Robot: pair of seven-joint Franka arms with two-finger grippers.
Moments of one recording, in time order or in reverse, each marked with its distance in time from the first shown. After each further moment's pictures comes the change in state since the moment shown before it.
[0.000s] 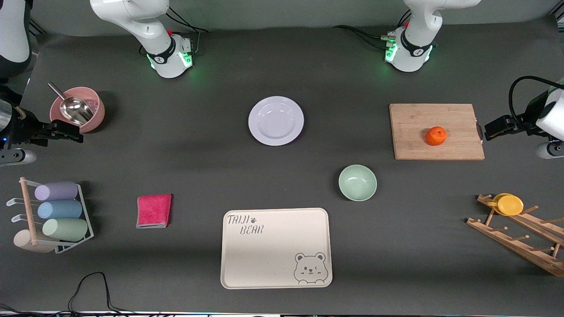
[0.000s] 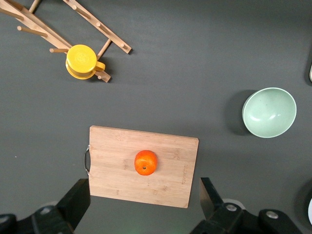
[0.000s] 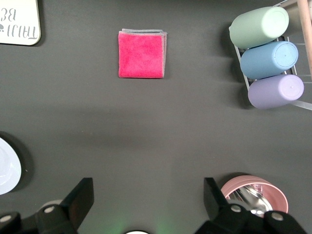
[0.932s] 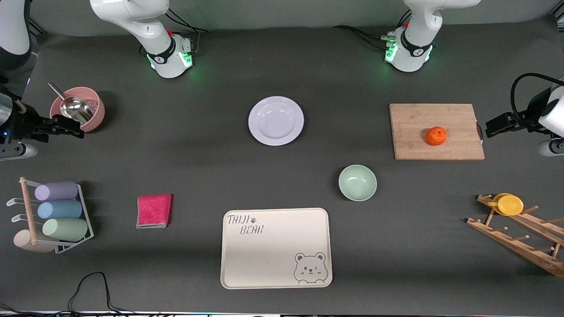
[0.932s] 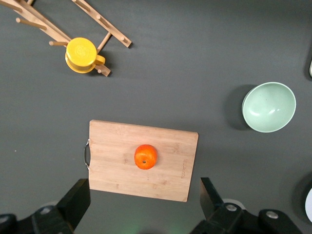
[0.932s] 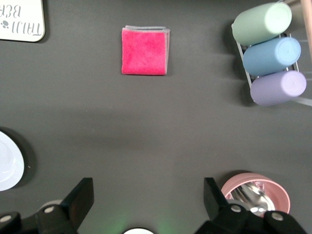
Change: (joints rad) left arm 0.006 -0.004 0.000 0.011 -0.007 -0.044 0.001; right arm 0.007 -0.068 0.002 -0.065 0.002 0.004 0.022
